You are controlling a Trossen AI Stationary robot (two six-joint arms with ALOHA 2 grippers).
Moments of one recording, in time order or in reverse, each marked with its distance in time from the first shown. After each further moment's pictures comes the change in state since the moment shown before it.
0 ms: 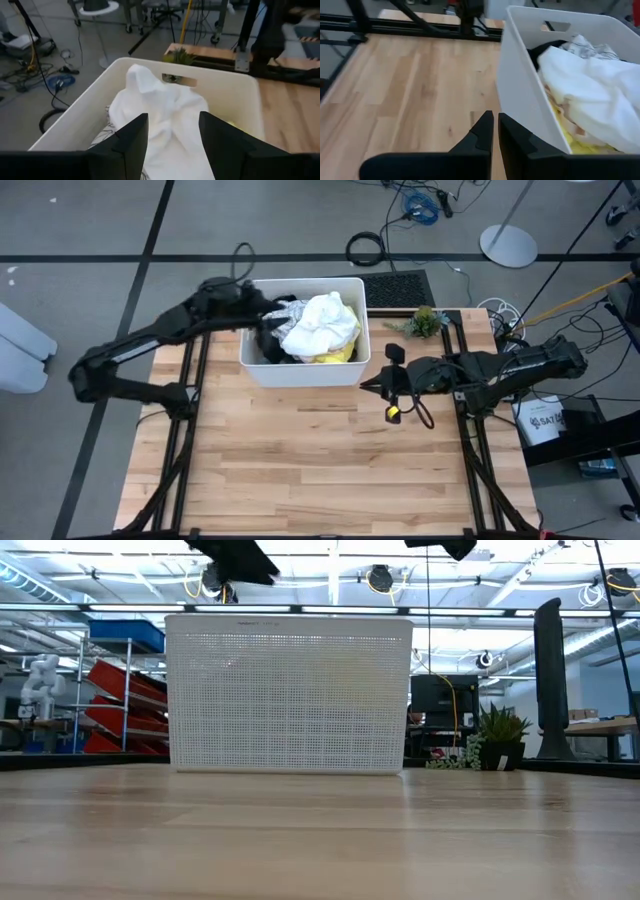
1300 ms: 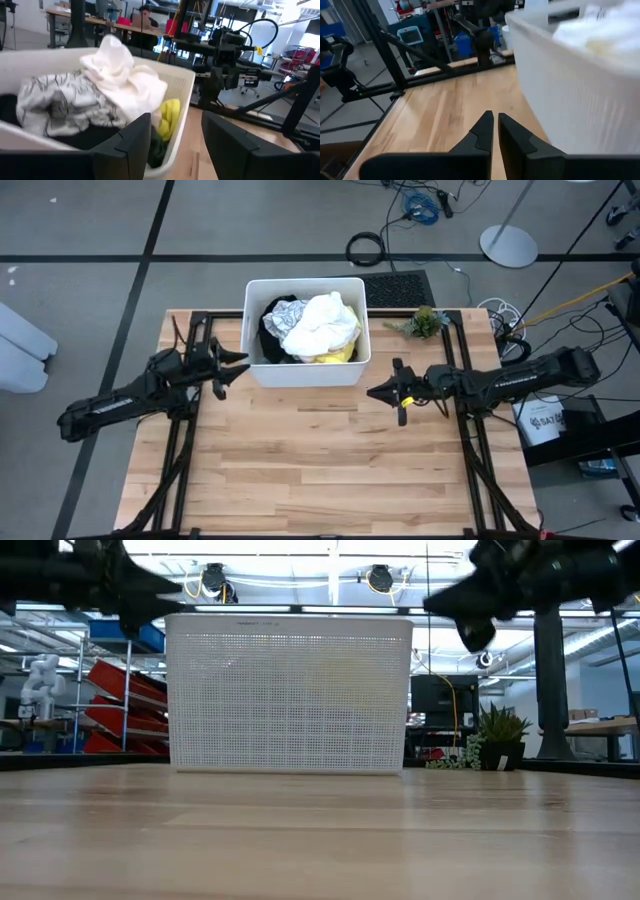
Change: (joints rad) left arm -0.104 -0.942 -0.956 0.412 0.039 -0.314; right arm -0.138 -0.190 -0.692 0.859 -0.243 0.207
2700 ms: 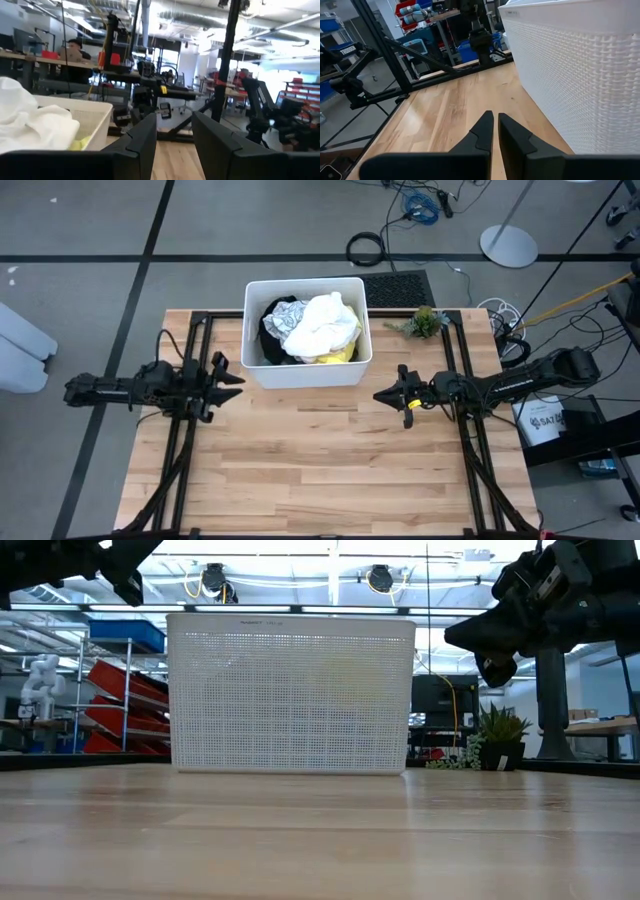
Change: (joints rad) left arm -0.415 -0.013 -0.062 0.276 -0.092 0.049; right arm 0.001 0.000 -0.238 0.298 0.005 0.072
